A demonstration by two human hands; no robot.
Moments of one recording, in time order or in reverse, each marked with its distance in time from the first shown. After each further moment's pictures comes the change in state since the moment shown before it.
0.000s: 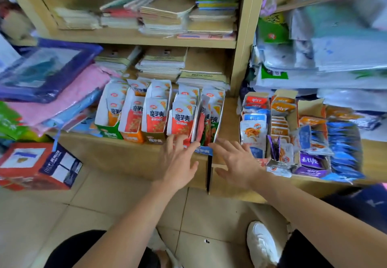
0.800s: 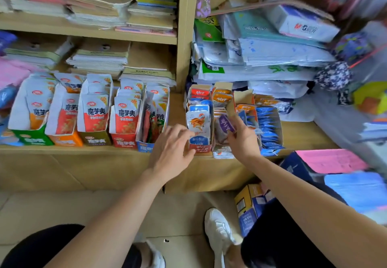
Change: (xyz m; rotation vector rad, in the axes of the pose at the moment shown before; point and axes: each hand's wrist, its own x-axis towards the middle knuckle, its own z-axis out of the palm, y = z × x) left_hand 0.020 0.092 0.009 -0.292 0.246 0.383; right_hand -0.076 0.072 -0.046 0.389 0.501 0.625
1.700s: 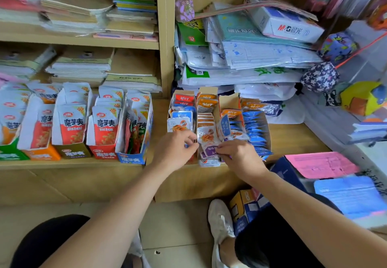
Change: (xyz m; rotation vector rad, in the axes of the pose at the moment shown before) left_hand 0.055 0.040 0.019 -0.252 -0.198 -0.252; right_hand -0.008 0.056 -0.022 -0.214 -0.014 -0.547
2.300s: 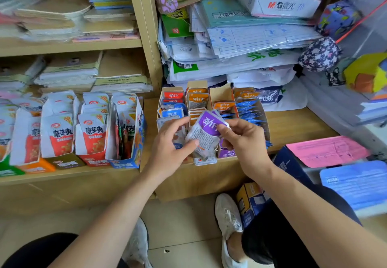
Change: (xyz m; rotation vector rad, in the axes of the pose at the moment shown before) left_hand -0.012 0.017 0.002 -0.527 0.046 0.059; right_hand 0.007 -0.026 -0.037 1.104 0.297 0.668
